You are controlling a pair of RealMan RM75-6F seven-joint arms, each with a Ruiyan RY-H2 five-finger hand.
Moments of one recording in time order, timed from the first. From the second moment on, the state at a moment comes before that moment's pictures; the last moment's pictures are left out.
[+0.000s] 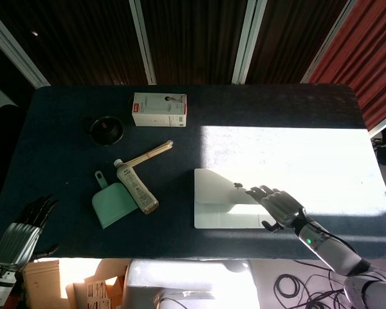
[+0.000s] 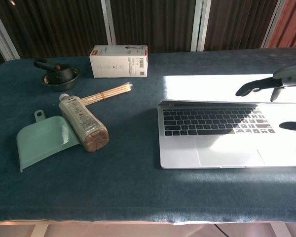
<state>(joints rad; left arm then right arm) -0.14 -1.12 0.05 -1.56 1.68 1.47 -0.01 0.80 -0.90 -0.06 -2.03 -1.00 0.71 -0.32</state>
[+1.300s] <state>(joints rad) -0.13 -1.11 0.05 -1.55 1.67 1.48 -0.03 0.71 -1.12 -0.11 -1.73 -1.21 0.57 -0.11</state>
